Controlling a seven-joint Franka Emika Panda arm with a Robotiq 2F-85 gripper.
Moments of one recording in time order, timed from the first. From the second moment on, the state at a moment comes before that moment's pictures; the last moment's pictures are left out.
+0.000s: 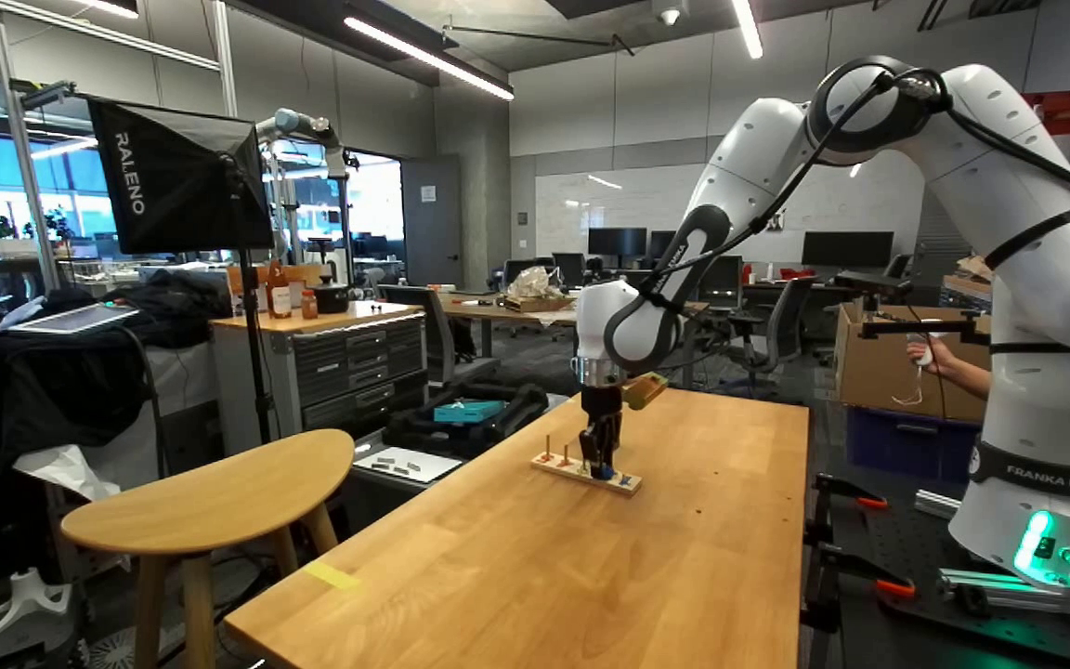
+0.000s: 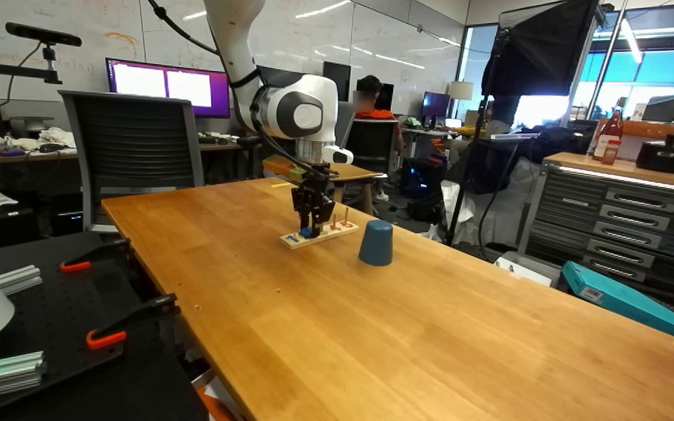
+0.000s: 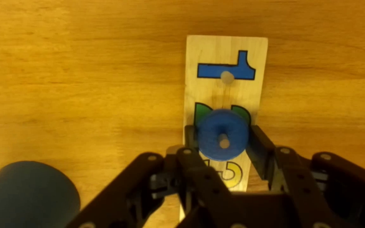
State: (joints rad) arm 0.04 0.57 0.00 -2.07 -0.06 2.63 0.10
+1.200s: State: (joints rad) arm -0.04 0.57 -0.12 -2.01 -0.10 2.61 0.05
